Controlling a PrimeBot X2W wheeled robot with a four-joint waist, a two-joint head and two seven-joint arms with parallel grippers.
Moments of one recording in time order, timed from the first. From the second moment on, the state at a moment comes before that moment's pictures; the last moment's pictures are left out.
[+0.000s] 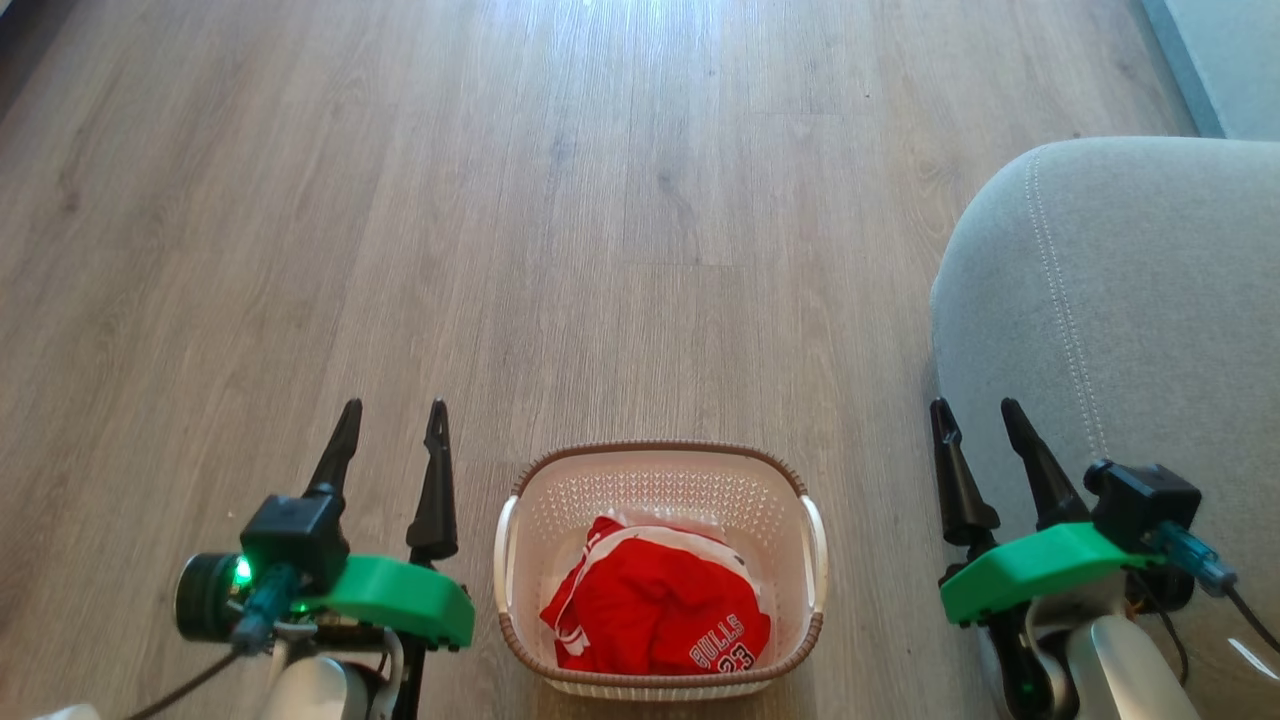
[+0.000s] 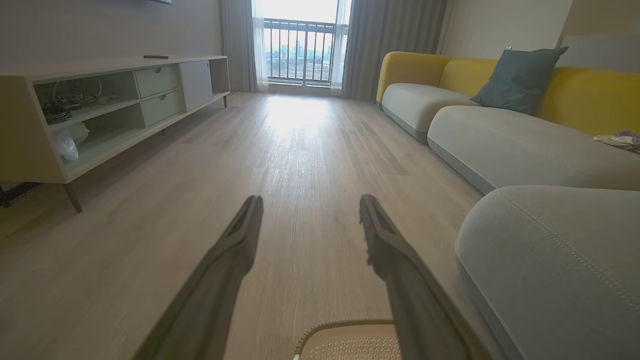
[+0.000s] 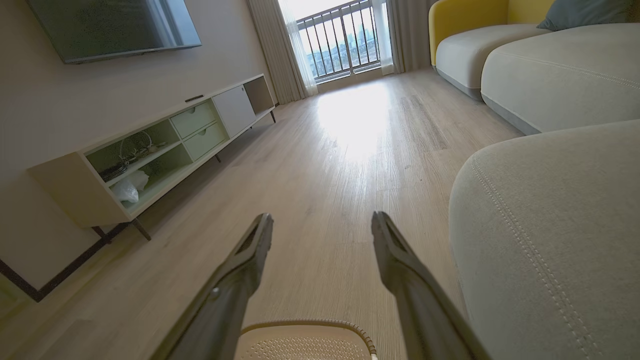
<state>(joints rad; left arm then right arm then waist) -0.03 0.11 -0.25 0.02 -0.26 0.20 -0.20 -0.08 -0.04 0.04 0.26 0.35 0.13 -0.20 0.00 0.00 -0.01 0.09</state>
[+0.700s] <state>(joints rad) -0.03 0.09 -0.25 0.00 -0.03 0.20 -0.25 -0.11 -0.04 0.05 0.28 0.17 0.13 -0.25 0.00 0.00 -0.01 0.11</state>
